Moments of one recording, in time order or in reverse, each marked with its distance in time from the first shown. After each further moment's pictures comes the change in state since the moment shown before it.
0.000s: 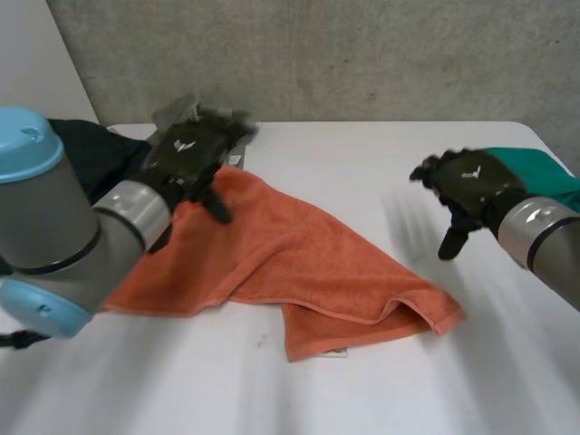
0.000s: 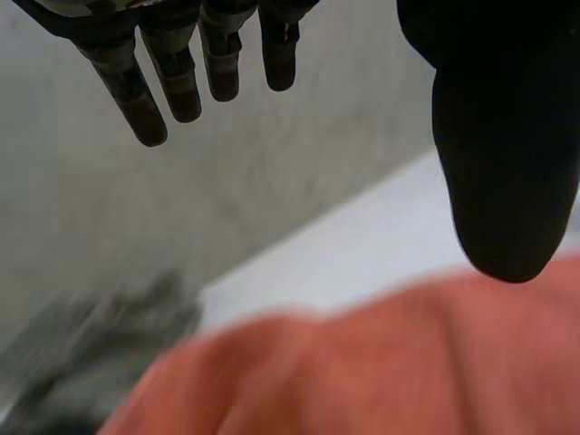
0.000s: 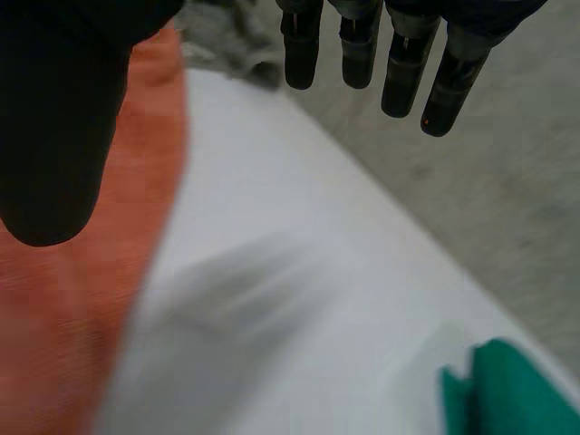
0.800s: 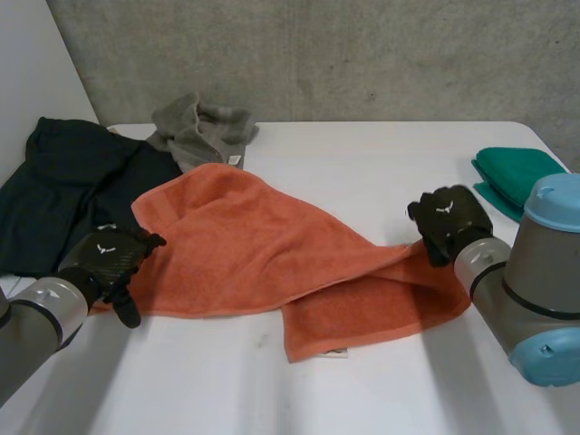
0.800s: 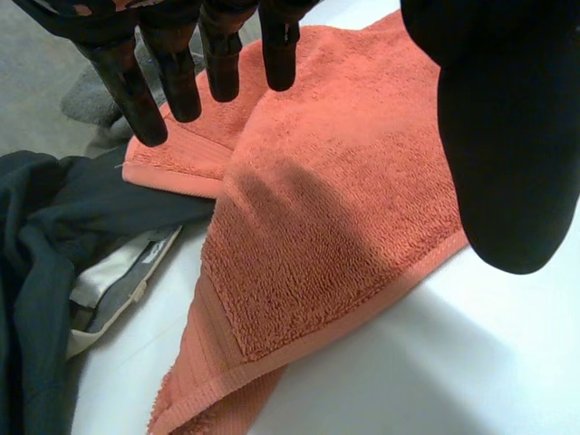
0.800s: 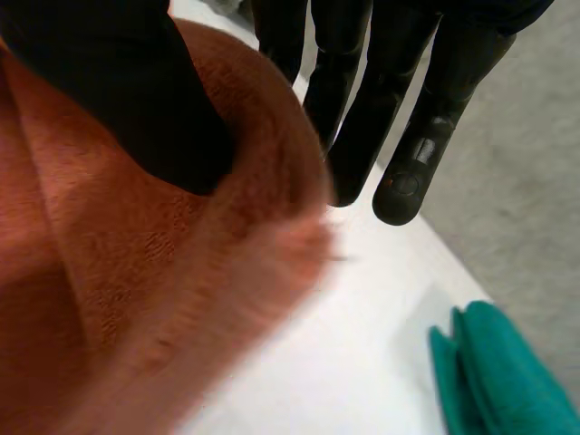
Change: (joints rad) left arm 0.321 0.156 -0.473 -0.014 0.085 0.284; right arm 0.131 0.135 0.109 -0.316 0.257 -0.052; left_hand 0.000 0.006 0.002 0.004 0.003; right_hand 0.786 0.953 0.968 0.950 0.928
